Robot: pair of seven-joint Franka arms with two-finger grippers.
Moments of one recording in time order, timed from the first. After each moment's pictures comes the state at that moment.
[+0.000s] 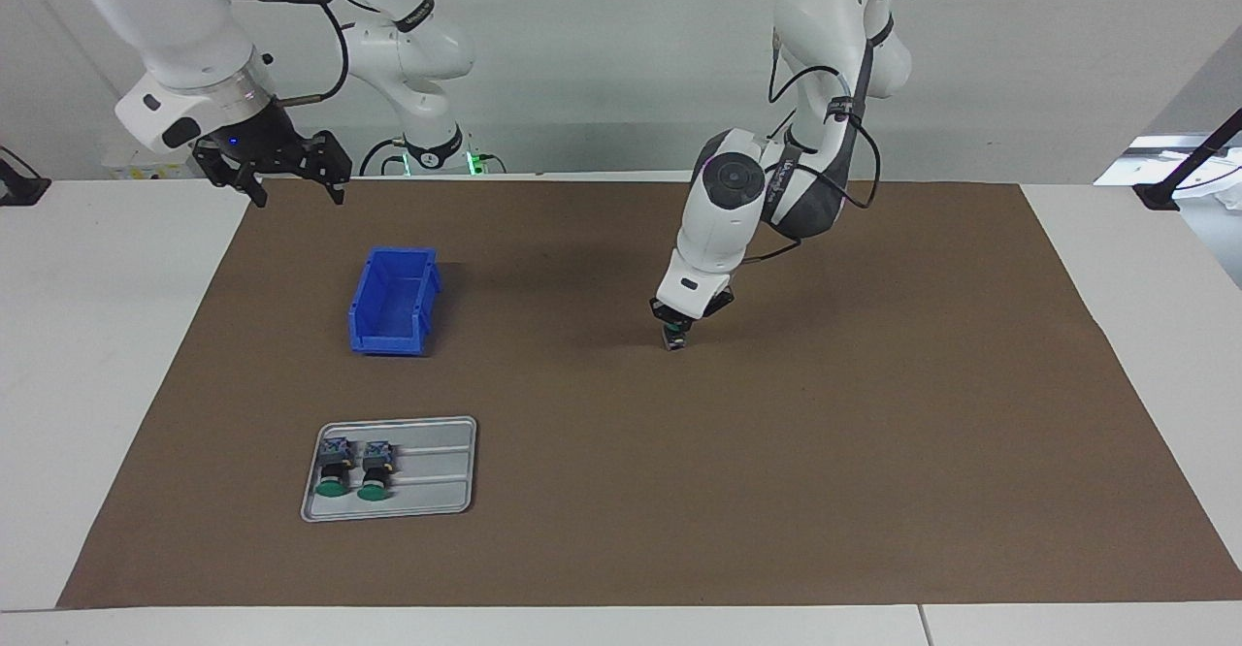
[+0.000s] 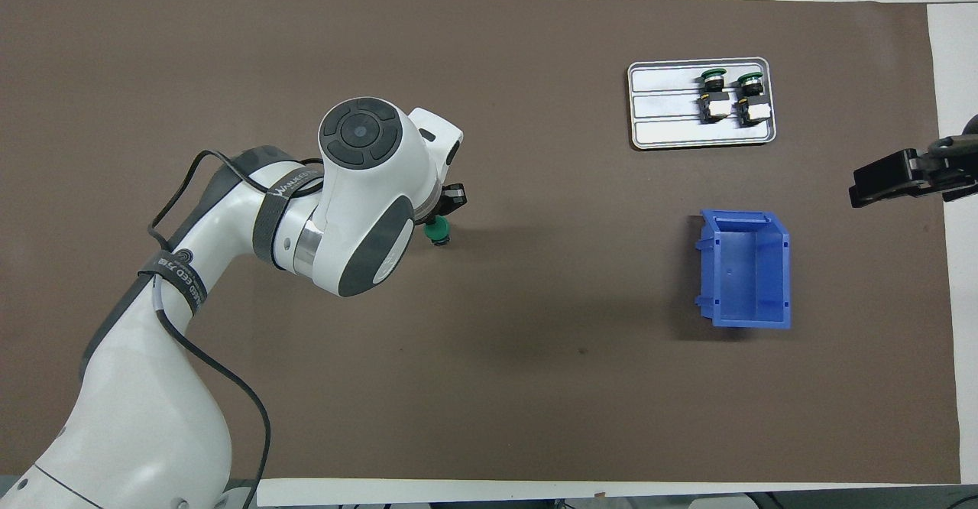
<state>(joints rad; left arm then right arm) -0.76 0.33 0.11 -1.79 -0.15 2.08 -0.72 -0.01 -0.03 0.00 -1.59 -0.02 1.44 -0.04</state>
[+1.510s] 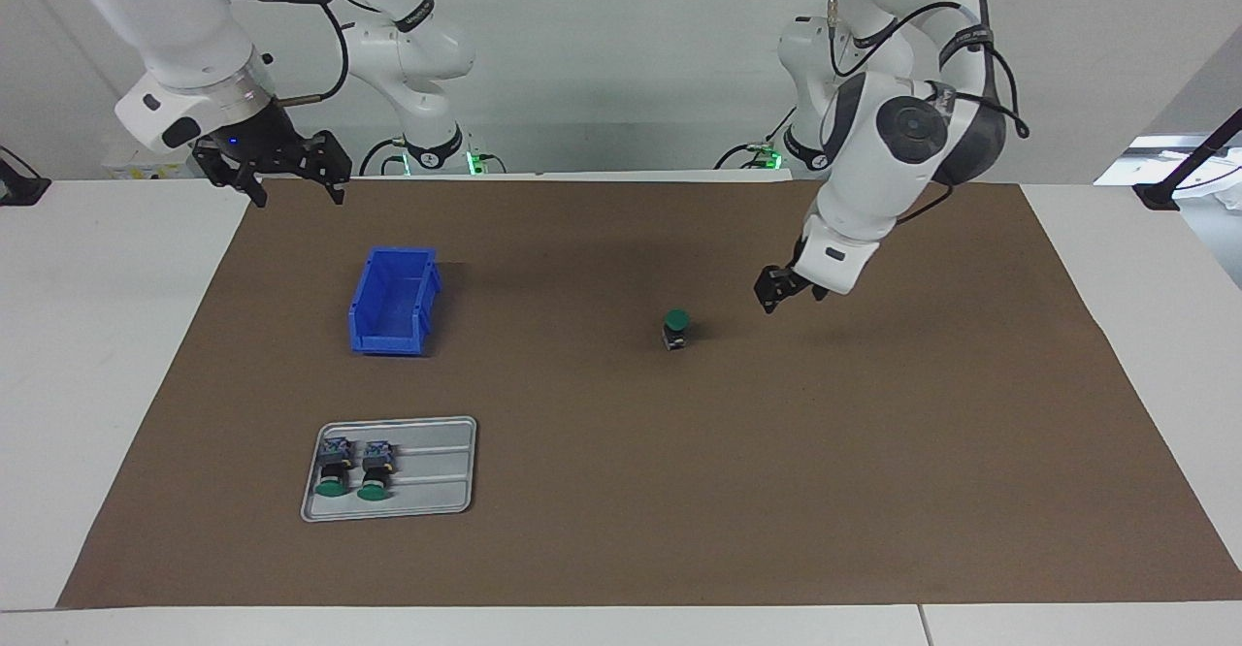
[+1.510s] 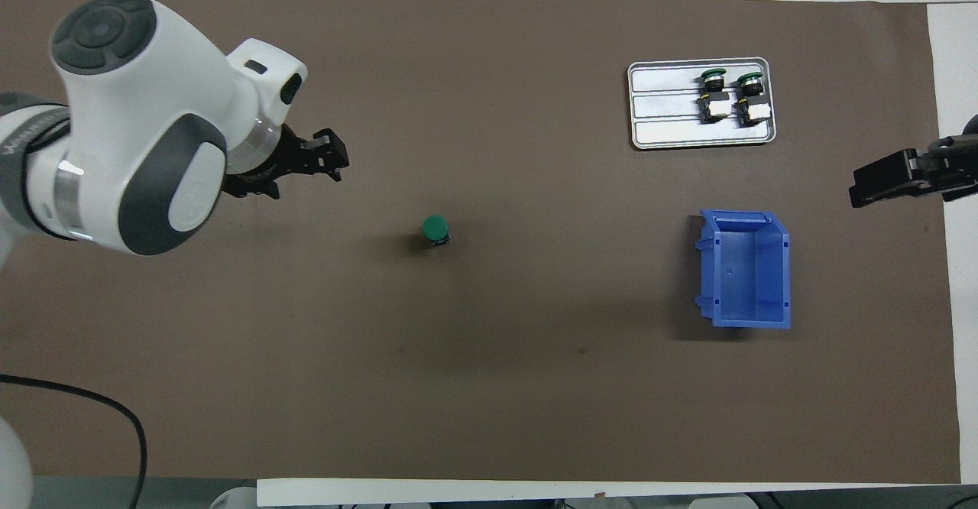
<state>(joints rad) -0.51 0.15 0.15 -1.74 -0.10 1.80 -0.49 -0.01 -0.03 0.00 -1.59 -0.02 1.44 -0.04</state>
